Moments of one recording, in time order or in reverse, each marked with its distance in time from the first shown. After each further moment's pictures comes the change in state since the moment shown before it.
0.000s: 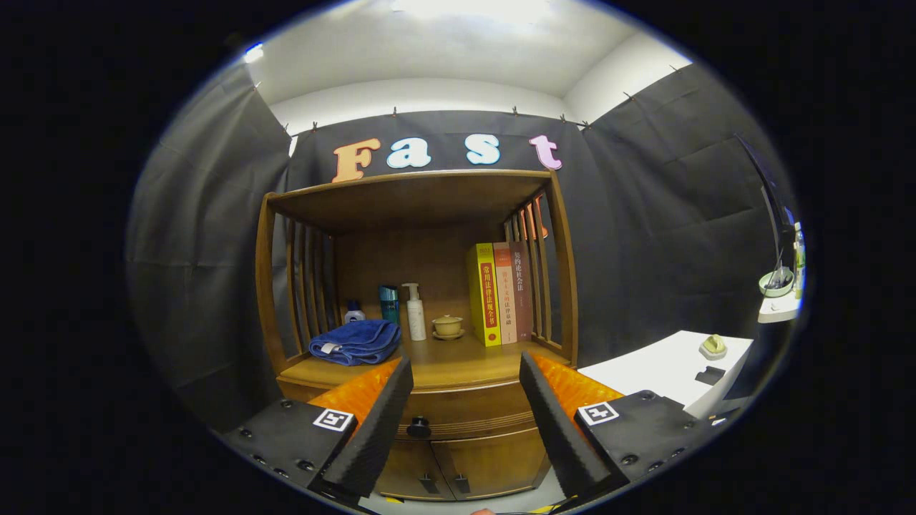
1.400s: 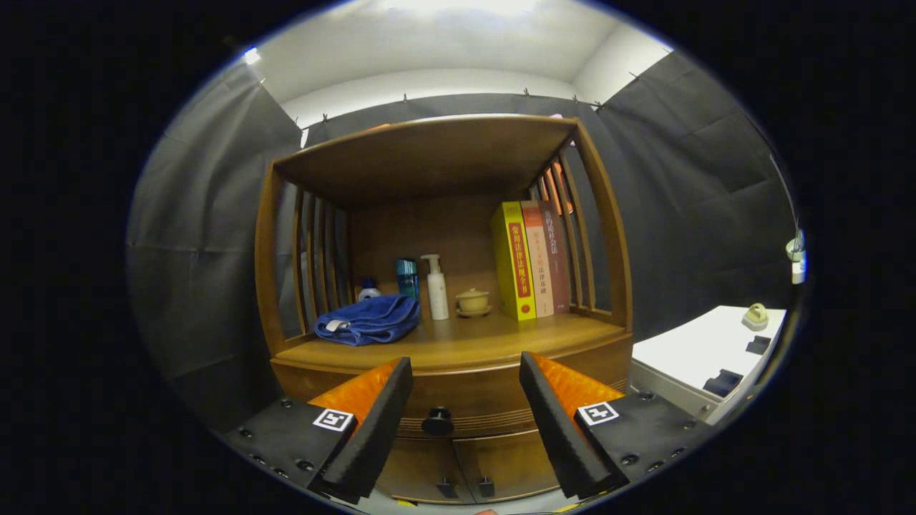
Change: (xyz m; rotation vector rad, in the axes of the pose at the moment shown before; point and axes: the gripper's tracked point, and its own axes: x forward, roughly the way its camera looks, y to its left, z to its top) arm 0.085 0.025 -0.110 0.029 0.045 0.109
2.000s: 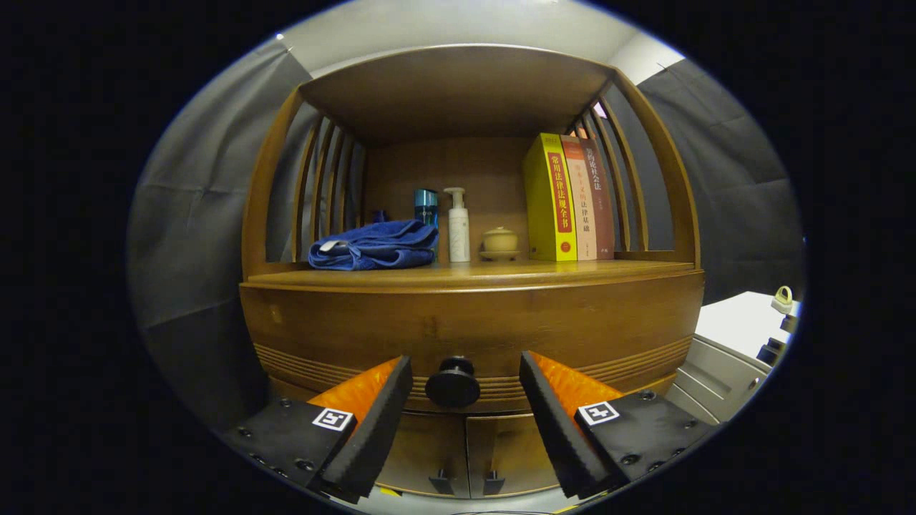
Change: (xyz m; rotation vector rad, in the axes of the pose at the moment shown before) arm 0.067 0.022 -0.114 -0.097 0.111 0.049
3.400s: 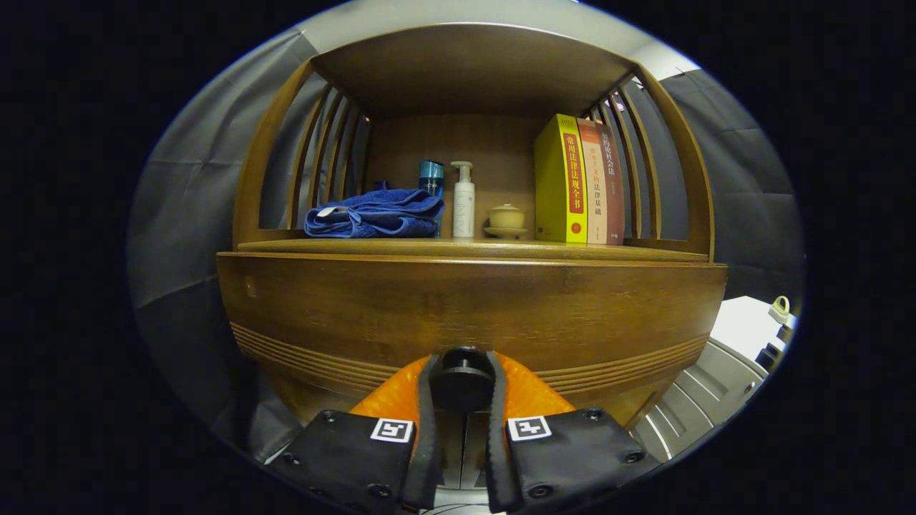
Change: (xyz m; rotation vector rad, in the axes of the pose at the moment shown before) arm -0.004 0.004 -0.016 -0.036 0.093 -0.008
